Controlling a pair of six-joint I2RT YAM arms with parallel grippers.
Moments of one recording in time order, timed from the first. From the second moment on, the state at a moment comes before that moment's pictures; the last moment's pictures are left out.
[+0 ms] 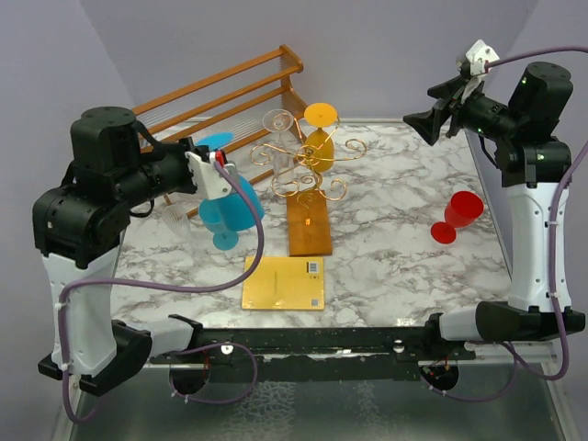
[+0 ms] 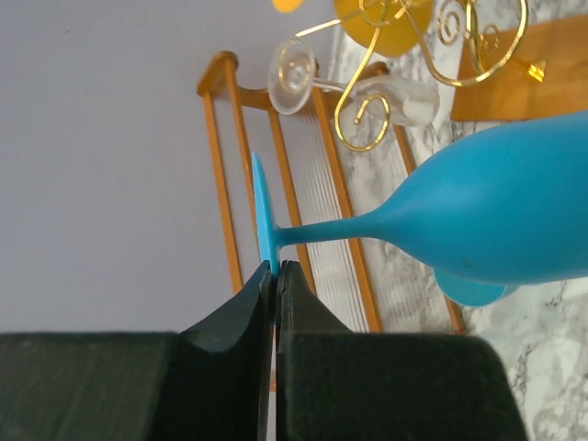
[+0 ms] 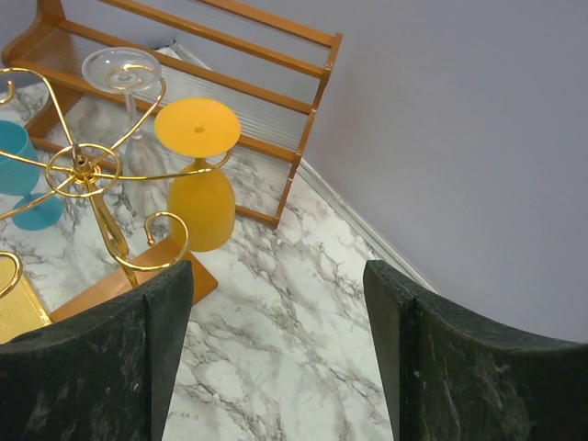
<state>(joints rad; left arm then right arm) -0.33 1.25 2.19 -1.34 0.37 1.15 -0.02 1.37 1.87 -0.64 -0.80 -0.37</state>
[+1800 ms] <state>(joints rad) -0.47 1.49 1.91 -1.09 0.41 1.50 -0.02 1.30 1.76 -0.64 -0.75 -0.39</state>
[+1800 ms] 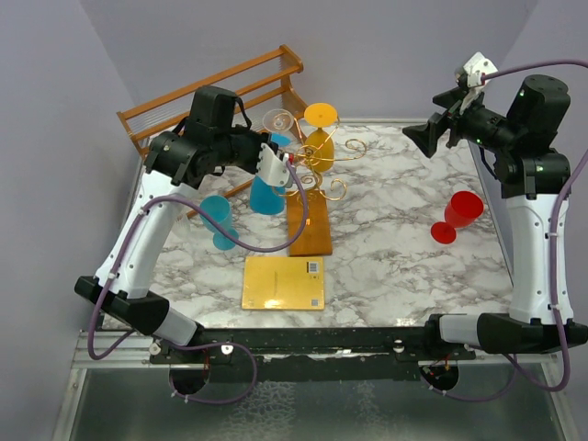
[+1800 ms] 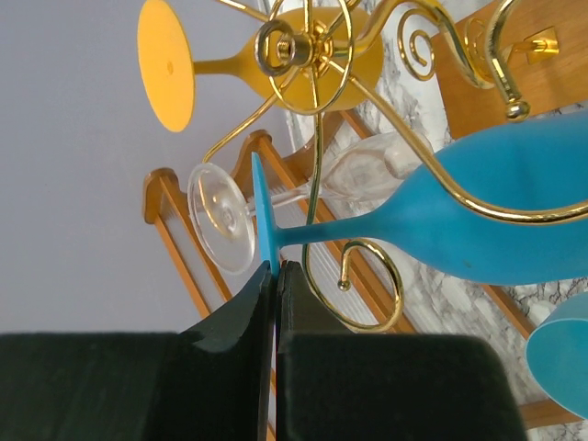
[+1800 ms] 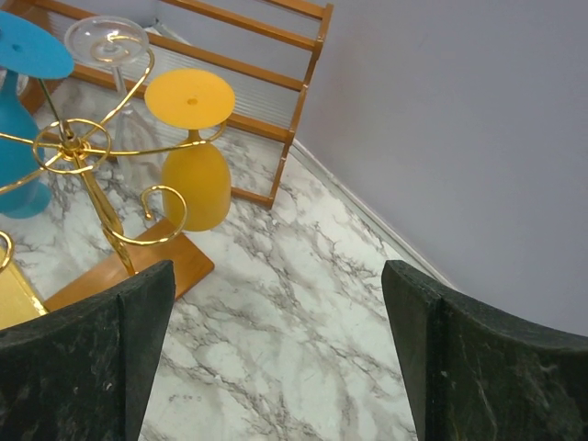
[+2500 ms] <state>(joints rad) -0.47 1.44 1.91 -1.09 0.27 1.37 -0.02 1.30 1.74 -0.63 -0.68 -0.39</state>
